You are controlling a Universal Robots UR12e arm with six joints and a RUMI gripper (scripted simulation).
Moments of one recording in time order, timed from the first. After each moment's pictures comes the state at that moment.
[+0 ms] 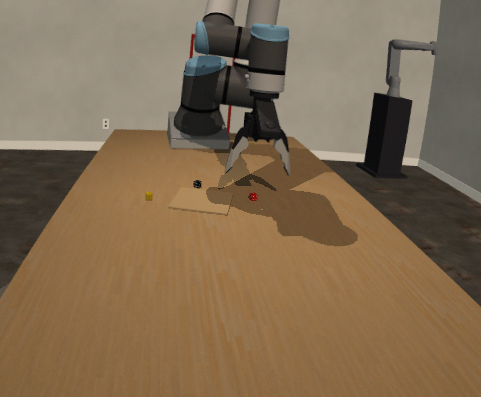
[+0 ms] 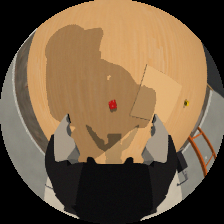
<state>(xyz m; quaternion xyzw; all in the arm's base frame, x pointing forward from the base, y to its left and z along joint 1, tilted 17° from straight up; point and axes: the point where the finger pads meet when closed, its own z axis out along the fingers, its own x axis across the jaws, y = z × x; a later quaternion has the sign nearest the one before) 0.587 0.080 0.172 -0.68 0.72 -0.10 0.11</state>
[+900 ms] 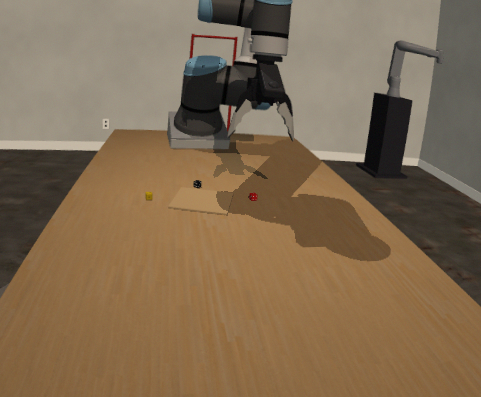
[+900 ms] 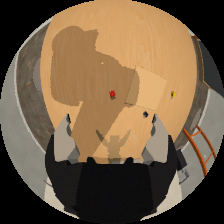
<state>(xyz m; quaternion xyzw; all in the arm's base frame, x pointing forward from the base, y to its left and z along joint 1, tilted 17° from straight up) 0.560 0.079 0.258 -0.68 0.72 -0.10 0.11</state>
